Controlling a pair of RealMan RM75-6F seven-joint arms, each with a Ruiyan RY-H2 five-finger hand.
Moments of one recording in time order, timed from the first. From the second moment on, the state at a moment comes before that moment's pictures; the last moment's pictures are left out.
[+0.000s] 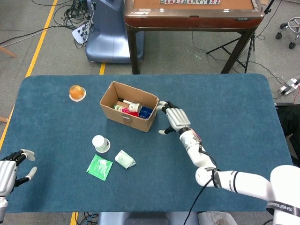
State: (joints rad) left arm -0.07 -1.16 -0.04 -1.53 1.56 1.57 -0.06; right arm 0.93 -1.53 0.31 -1.53 -0.66 0.88 -0.32
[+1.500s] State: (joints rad) left arm -0.27 -1.13 -0.03 -1.66 1.66 1.33 -0.08; right arm 0.12 -0.94 -0.06 -1.81 -1.40 1.59 0.07
